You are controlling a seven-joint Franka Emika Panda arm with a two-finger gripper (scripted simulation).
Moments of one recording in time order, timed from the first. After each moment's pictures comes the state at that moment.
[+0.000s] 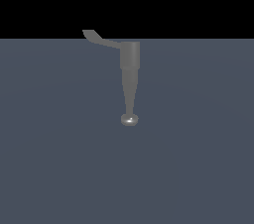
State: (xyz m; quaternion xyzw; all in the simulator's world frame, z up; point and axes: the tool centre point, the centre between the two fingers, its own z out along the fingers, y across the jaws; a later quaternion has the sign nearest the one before) arm -0.126 0.048 0.448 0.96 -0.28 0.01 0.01
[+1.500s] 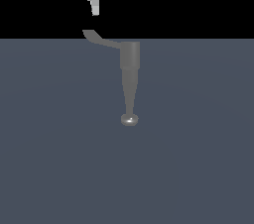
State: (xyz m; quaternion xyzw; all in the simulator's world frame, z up) arm -0.011 0.081 0.351 0.79 -0.61 0.00 0.00
